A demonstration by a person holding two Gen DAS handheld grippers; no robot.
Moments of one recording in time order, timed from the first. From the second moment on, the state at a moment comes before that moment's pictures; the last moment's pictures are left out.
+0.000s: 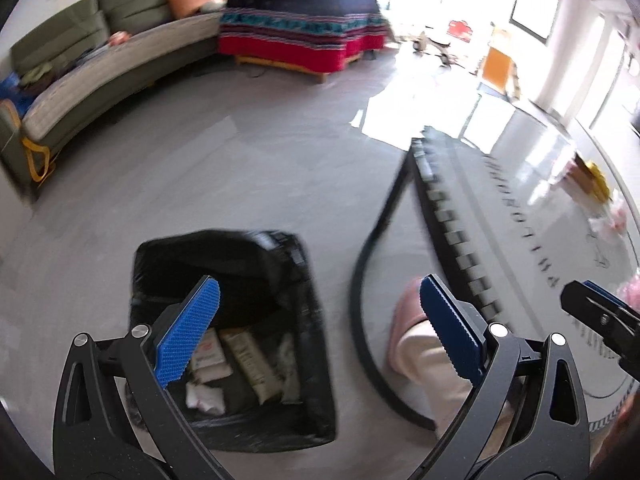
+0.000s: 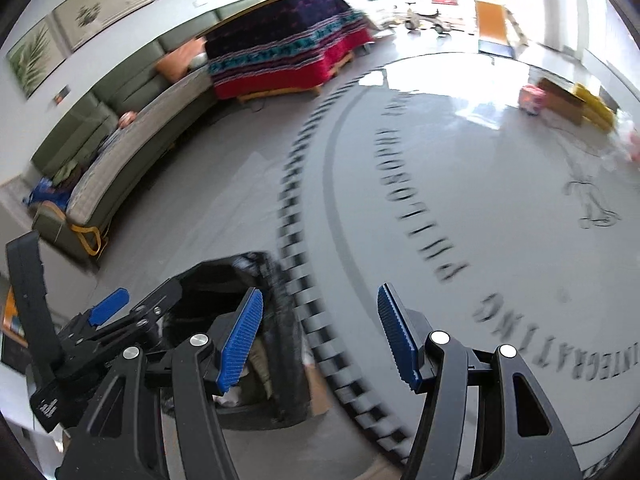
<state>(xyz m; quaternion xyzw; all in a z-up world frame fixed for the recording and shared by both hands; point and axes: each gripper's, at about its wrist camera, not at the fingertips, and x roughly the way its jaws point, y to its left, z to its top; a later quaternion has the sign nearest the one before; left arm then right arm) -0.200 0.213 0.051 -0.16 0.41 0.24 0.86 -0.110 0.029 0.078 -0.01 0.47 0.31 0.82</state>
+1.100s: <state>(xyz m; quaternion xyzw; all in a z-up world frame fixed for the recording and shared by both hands) 0.076 0.056 0.049 -0.01 0.44 0.05 0.89 0.196 -0.095 0.047 0.02 0.49 0.12 0.86</state>
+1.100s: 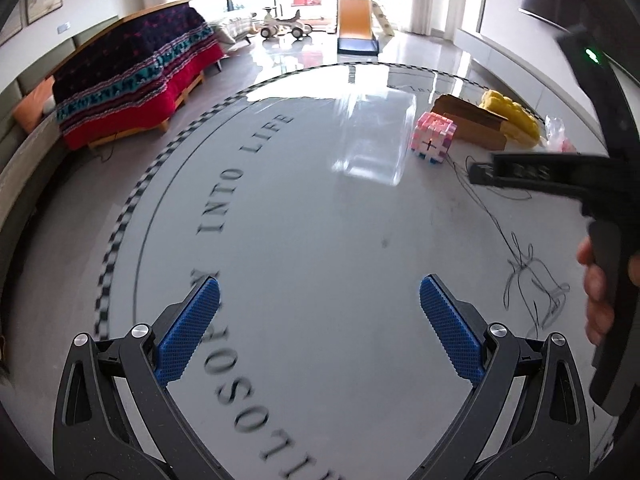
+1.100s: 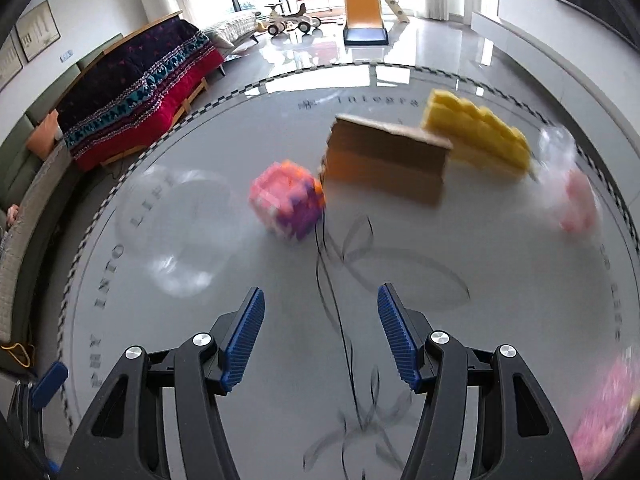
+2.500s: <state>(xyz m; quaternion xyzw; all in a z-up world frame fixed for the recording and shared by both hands) 0.091 0.056 0.075 -0.07 0.42 0.00 0.90 0.166 -0.104 0.079 -0.03 0.47 0.13 0.87</state>
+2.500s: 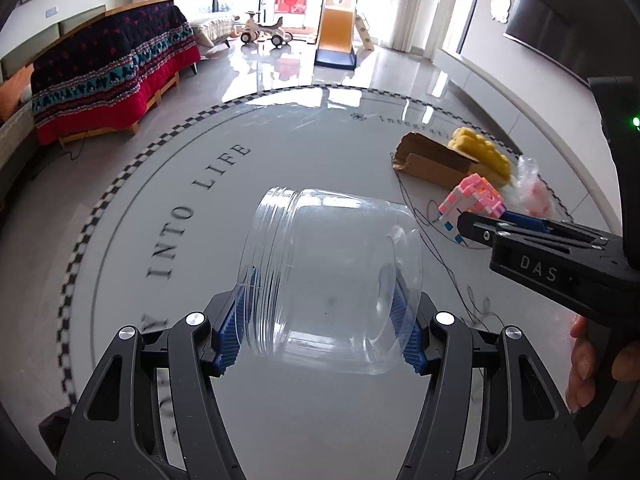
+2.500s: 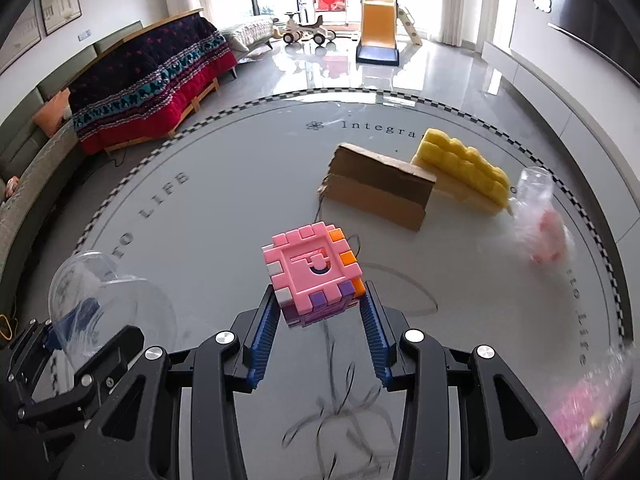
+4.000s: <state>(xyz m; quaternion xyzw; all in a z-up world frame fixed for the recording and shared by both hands) -0.317 0.300 0.017 -0.19 0.41 0.28 0.85 -0.230 0.154 0.045 -0.16 0.48 0.42 0.75</state>
